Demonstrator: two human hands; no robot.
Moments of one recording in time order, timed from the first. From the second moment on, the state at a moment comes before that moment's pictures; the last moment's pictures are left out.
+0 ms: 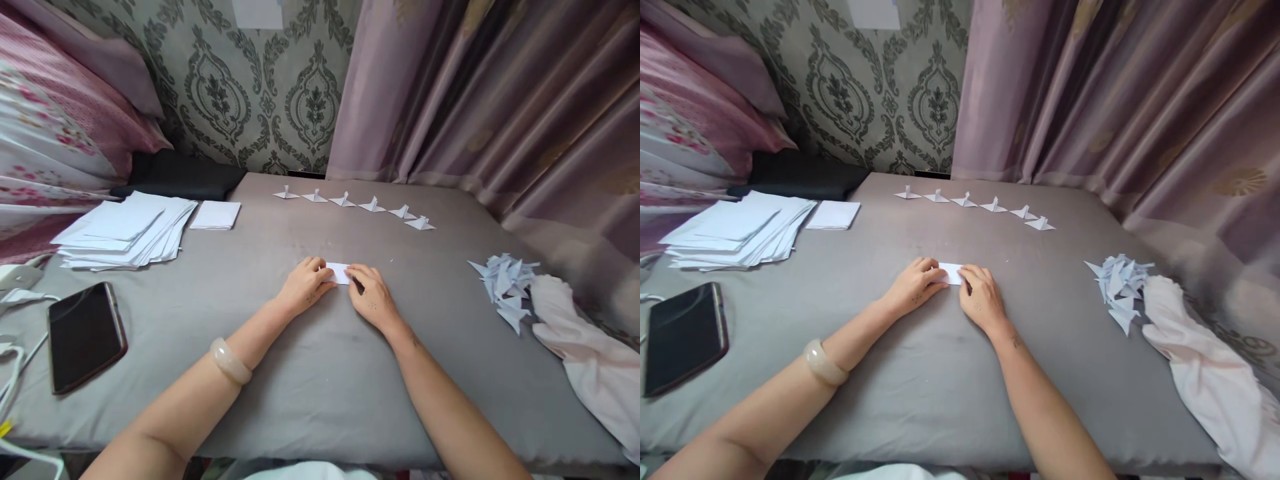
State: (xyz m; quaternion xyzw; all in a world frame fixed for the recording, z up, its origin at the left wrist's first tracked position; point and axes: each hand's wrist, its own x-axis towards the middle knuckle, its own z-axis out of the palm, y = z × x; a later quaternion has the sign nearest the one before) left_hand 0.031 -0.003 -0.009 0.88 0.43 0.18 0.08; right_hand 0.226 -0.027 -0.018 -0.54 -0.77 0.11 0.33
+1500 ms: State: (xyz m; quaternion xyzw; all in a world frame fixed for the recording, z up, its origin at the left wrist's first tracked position) left_hand 0.025 -0.022 0.002 0.70 0.56 0.27 0.35; right_hand 0.207 -0.034 -0.009 -0.56 -0.75 0.17 0.31
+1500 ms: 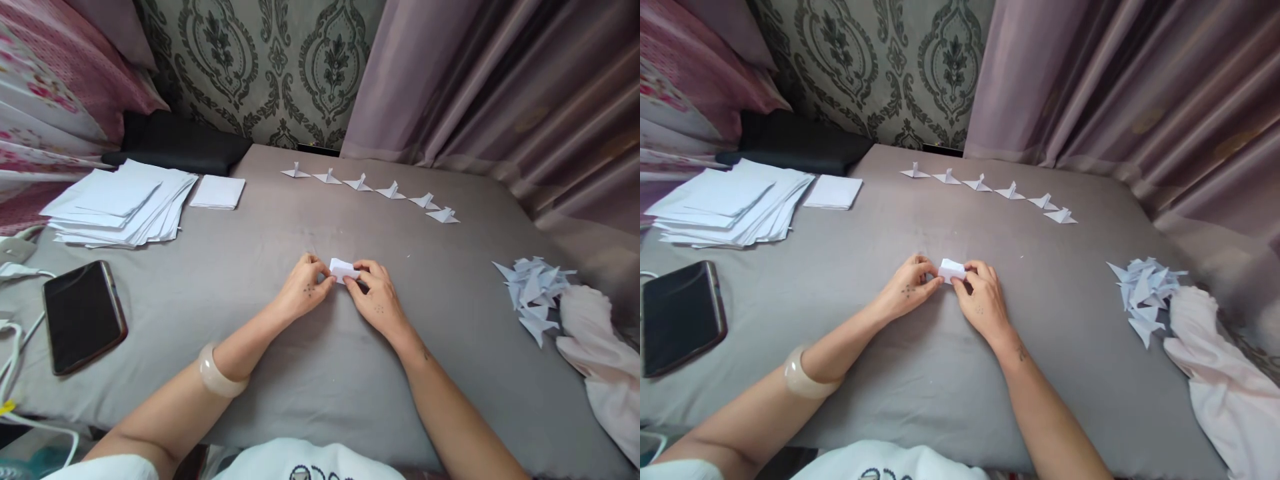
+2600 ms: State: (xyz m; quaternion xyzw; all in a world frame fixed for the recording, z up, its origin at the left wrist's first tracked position) left_hand 0.027 -0.026 -0.005 0.81 0.51 0.22 0.18; right_hand 0.214 -0.025 -0.010 -0.52 -0.81 0.13 0.24
